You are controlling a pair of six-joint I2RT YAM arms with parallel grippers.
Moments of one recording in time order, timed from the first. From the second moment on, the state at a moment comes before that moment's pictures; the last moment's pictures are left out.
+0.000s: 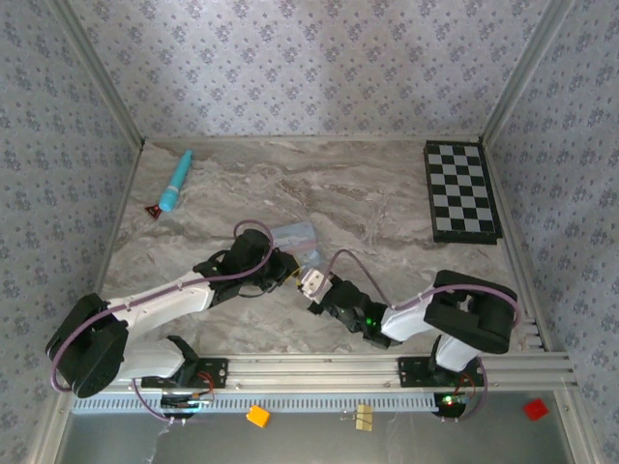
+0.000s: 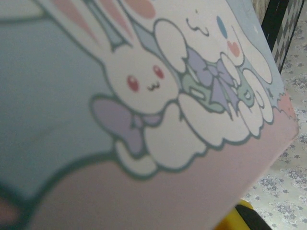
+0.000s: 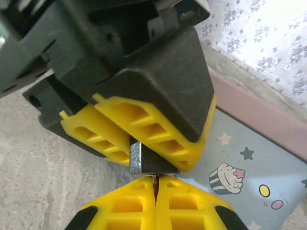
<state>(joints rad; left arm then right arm) -0.78 1.23 0.60 -0.06 0.21 -1.33 1.14 1.57 0.35 0.99 0.32 -0.19</state>
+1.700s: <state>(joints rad) -0.59 1.30 0.70 -0.29 0.01 -0.95 0.90 1.49 0.30 0.68 -0.09 0.67</state>
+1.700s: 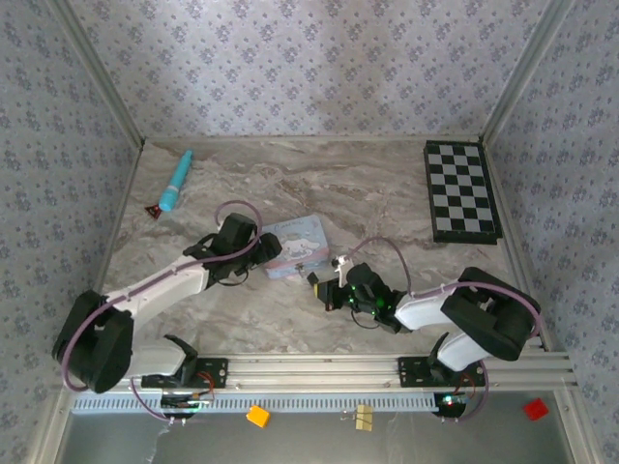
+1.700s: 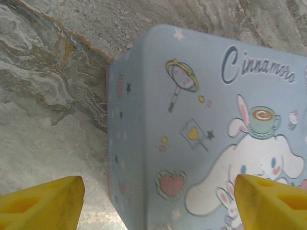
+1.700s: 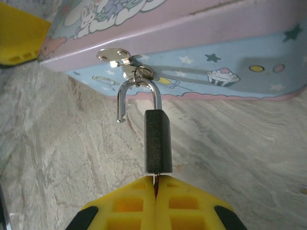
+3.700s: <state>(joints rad) -0.89 1.60 0.83 -0.04 -0.14 -1.26 0.66 1.42 0.43 0.38 0.08 0.78</state>
